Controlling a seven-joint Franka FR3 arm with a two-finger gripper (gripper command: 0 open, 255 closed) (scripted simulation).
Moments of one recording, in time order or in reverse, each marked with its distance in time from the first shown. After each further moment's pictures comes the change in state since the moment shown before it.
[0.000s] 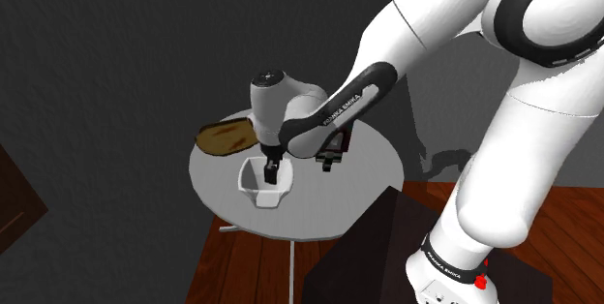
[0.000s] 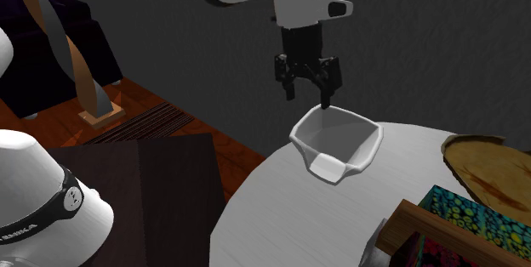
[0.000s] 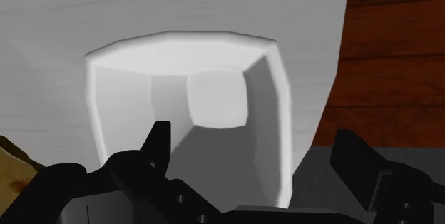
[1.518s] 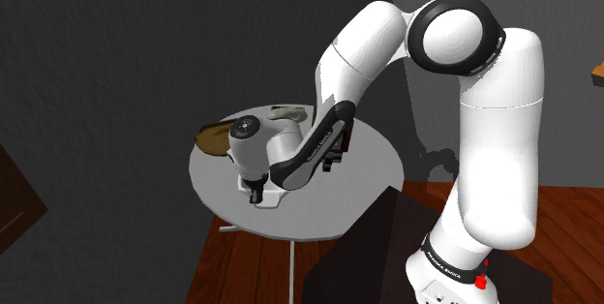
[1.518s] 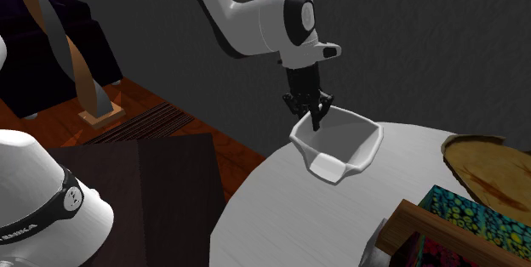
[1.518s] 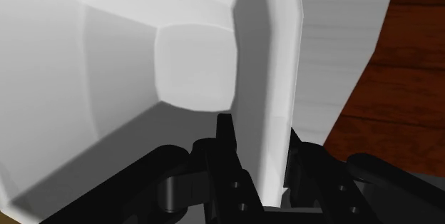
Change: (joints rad) arm 0.091 0.333 -0.049 0.152 -0.348 0.119 0.231
